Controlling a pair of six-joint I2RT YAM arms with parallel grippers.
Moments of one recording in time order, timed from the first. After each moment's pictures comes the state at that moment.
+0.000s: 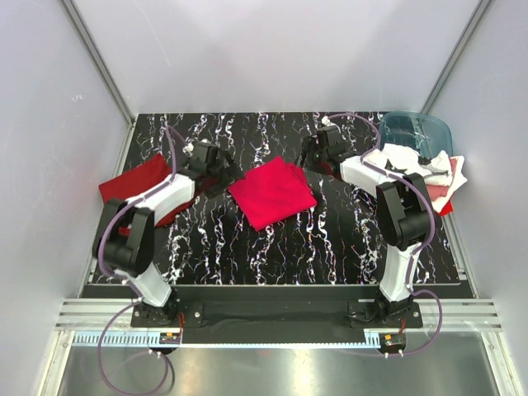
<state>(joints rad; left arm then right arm) -0.33 1.68 1.09 -0.25 0.05 -0.83 0.36 1.94 1.35 -0.10 -0.01 0.55</state>
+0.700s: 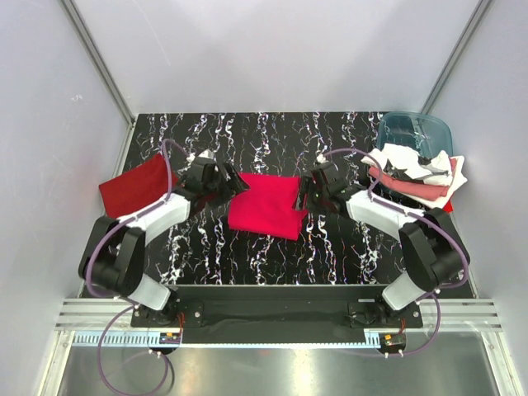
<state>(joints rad) -0.37 1.49 0.84 -0.07 0.12 -0.83 0.53 1.58 0.92 -0.22 -0.02 0.64</state>
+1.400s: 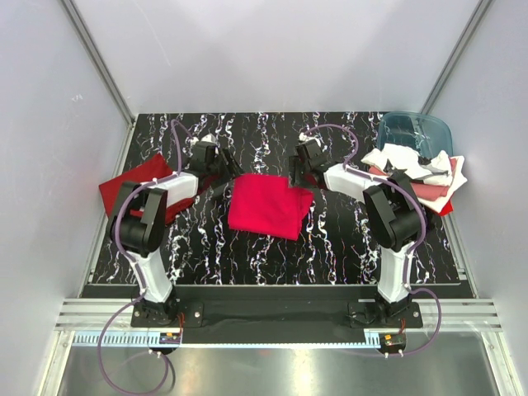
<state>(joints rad) -0.28 1.81 1.06 0.08 0.14 -0.68 0.50 1.96 1.32 -0.21 0.11 0.42</state>
